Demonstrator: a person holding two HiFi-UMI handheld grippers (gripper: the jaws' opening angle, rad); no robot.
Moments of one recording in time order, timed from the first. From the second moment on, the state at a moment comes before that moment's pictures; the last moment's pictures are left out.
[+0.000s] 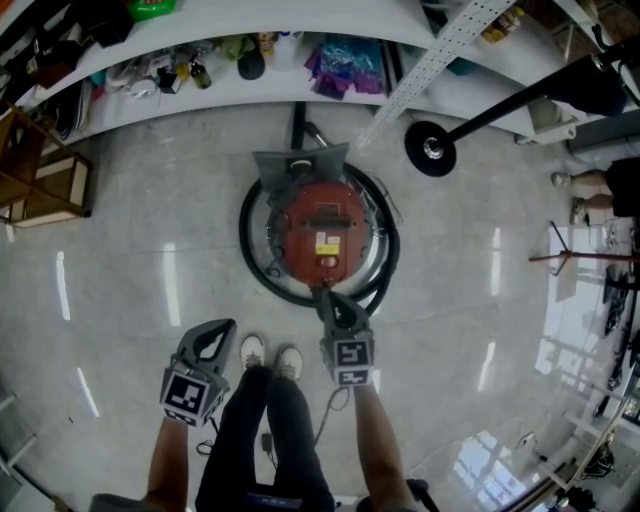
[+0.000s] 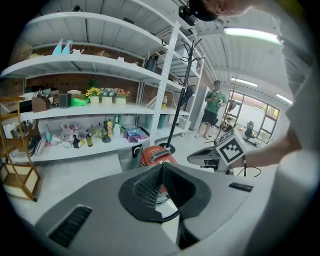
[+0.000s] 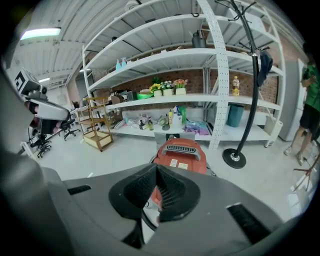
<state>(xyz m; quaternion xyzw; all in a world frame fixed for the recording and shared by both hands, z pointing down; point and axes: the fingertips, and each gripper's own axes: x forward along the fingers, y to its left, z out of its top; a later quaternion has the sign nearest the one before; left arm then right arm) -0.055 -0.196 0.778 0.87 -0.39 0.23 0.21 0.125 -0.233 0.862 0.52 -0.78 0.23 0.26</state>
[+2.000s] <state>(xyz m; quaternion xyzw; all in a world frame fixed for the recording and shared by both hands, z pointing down) -0.075 -0.200 0.806 0.85 -0.40 0.24 0.24 0.121 -0.287 0.989 0.51 -0.75 0.28 0.32</state>
